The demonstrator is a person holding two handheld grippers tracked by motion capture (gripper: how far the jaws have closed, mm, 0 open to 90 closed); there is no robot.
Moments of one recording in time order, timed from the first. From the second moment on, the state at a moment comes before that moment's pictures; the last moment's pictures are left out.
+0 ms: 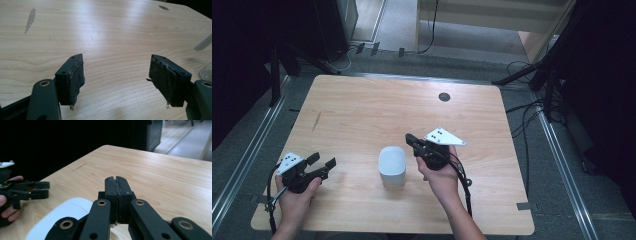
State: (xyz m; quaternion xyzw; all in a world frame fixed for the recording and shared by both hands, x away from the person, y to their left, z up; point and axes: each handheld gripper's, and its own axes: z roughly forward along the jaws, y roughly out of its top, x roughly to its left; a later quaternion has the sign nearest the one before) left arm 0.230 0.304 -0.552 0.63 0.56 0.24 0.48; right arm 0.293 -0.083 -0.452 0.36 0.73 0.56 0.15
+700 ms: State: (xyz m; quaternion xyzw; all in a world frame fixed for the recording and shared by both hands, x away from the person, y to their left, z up) left arm 0.229 0.305 -0.552 0.63 0.56 0.24 0.48; right arm 0.280 -0.195 -0.492 0.44 0.70 0.51 0.23
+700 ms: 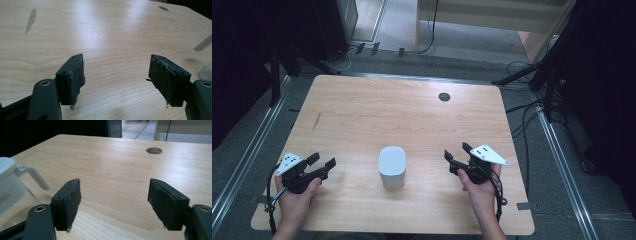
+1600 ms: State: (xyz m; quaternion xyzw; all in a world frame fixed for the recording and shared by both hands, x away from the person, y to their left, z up) left arm 0.230 0.303 -0.552 0.63 0.56 0.24 0.47; right arm 0.236 -0.334 -0.546 0.55 0.66 0.45 0.26
